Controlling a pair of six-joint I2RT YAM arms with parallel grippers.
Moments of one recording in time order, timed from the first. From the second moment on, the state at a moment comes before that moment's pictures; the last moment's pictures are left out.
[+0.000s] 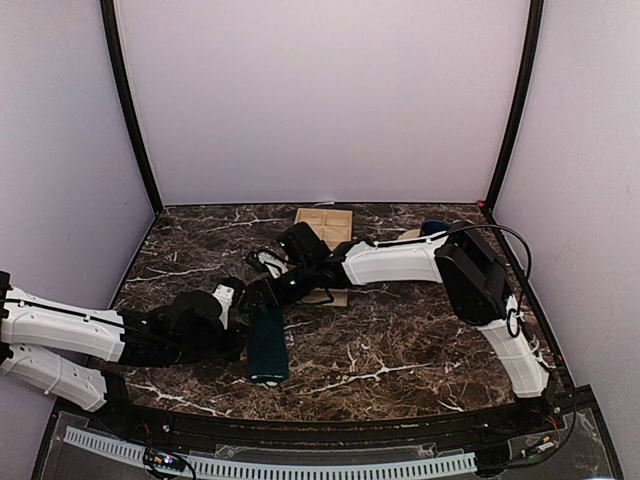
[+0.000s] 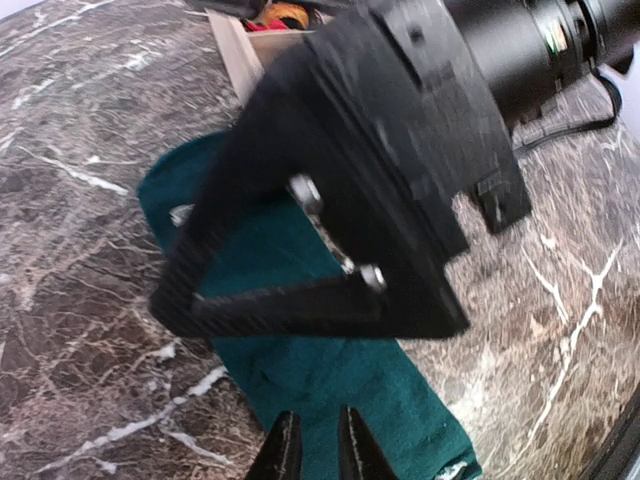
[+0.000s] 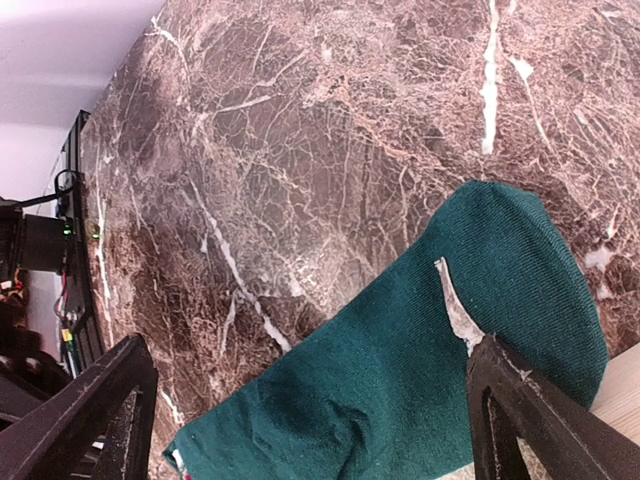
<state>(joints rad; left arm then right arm) -1.02 1.15 0.45 -0.02 -0.33 -0.53 0.98 2.36 1.83 -0.19 -0.46 0.37</state>
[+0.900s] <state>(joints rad) -1.15 1.45 0.54 -0.03 -0.30 -0.58 0.94 2.36 1.83 -0.13 -0.53 0.50</state>
